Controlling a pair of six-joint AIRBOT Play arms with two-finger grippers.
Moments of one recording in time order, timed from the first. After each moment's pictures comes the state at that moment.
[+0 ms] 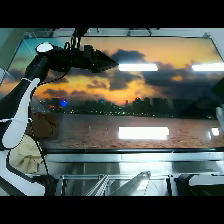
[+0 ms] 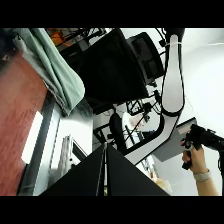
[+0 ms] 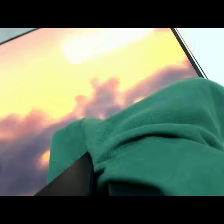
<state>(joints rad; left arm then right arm) -0.21 -1.81 1.75 0.04 -1.52 -1.02 -0.81 -1.64 2.03 -0.94 1.16 1.19</state>
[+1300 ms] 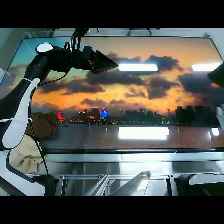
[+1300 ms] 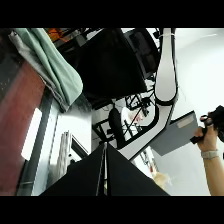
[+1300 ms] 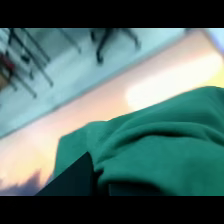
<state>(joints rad) -0.21 -1.81 1.75 0.04 -1.54 -1.01 -0.88 -1.69 2.12 -0.56 1.06 1.12</state>
